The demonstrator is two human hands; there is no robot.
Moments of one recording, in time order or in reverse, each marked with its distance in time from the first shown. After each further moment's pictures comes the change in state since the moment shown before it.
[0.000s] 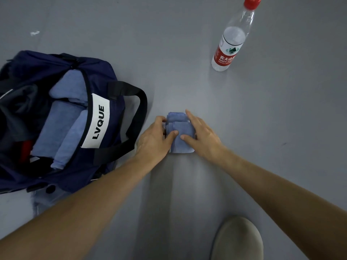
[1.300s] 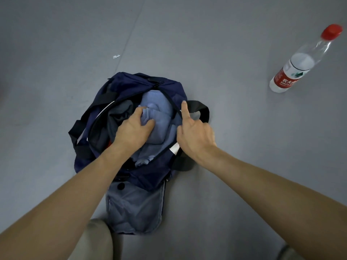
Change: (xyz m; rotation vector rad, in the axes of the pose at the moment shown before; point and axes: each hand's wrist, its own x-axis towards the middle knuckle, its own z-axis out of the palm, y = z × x) left_hand -0.009 -0.120 -0.205 0.002 0.130 -0.241; right_hand 0.041 -0.221 0.082 -0.455 0.118 0.005
